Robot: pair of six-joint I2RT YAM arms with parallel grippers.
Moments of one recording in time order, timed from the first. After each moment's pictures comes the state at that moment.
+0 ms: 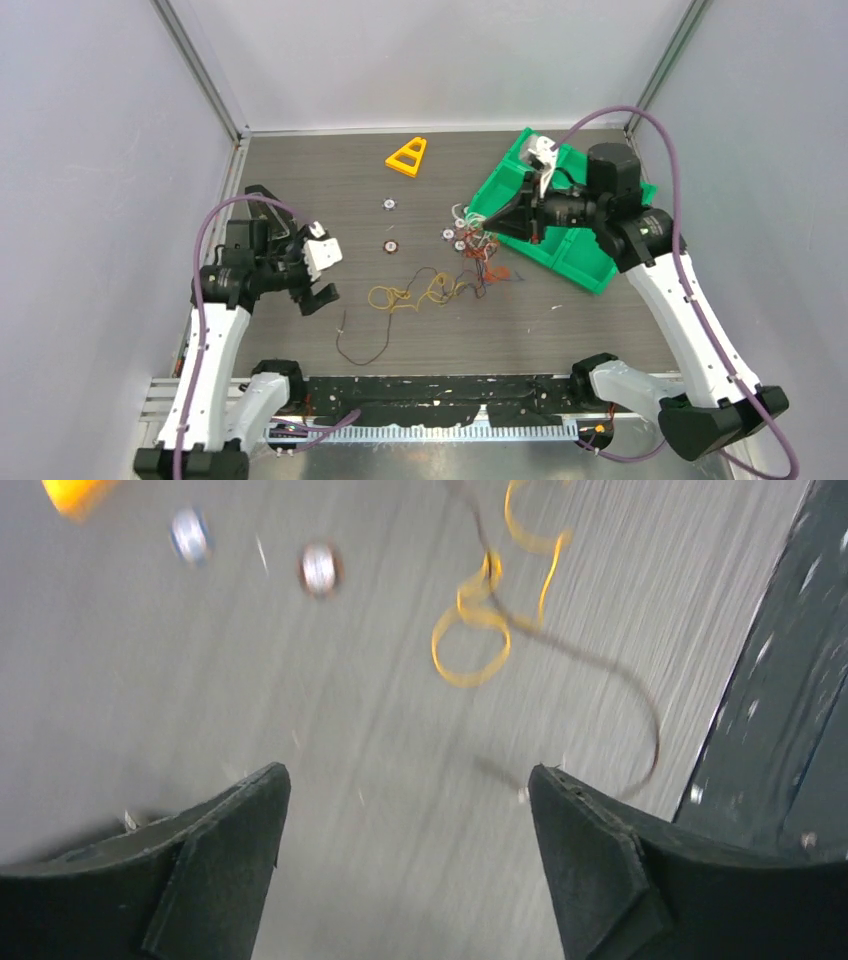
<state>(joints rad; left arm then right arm) 0.04 0.88 0.91 -1.09 0.72 1.09 0.27 1.07 1.32 -0.67 -0.93 -0.17</state>
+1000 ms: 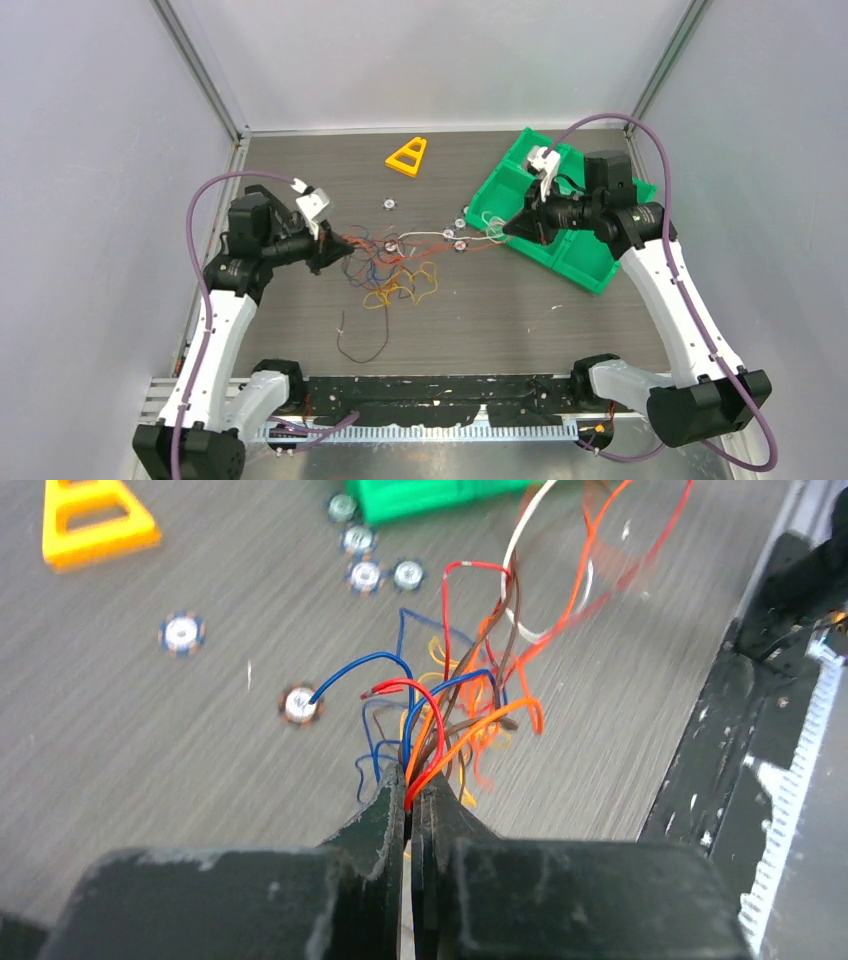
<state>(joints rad) -0.13 0.91 0.91 -0.51 0.86 0.30 0.22 1.13 1.25 -0.72 -0.81 -0.26</state>
